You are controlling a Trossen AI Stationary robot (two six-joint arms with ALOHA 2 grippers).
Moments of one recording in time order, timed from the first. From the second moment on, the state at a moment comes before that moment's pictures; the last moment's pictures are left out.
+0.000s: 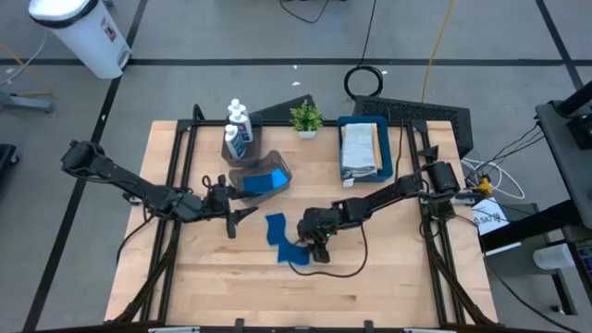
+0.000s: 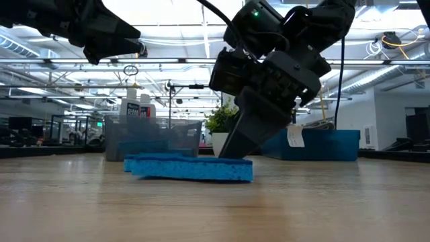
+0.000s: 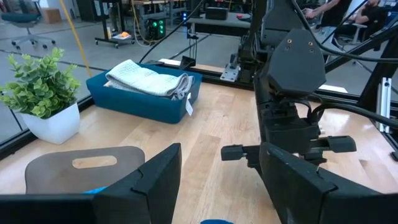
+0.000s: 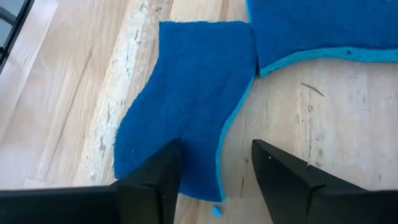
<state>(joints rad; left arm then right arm) -0.39 0.93 0.37 0.37 -0.62 -0.22 0.16 1.96 1.04 0.03 -0.24 0.17</state>
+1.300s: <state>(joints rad) -0.39 0.93 0.37 0.37 -0.62 -0.30 0.35 1.66 1.04 -0.23 0.40 -0.19</state>
